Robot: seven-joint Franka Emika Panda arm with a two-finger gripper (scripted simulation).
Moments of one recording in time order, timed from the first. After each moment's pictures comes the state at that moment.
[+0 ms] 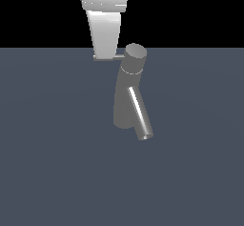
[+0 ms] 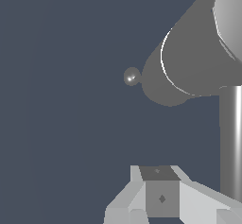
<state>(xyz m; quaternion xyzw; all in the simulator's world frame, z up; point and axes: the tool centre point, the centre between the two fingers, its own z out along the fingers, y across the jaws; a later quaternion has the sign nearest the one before) -0.051 0.058 0.292 -0.76 0.58 -0.18 0.23</state>
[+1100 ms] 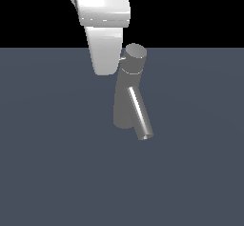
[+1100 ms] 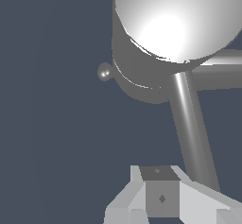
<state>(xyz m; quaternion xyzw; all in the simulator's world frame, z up) -0.085 0.056 0.270 -0.76 0.58 -0.18 0.23</state>
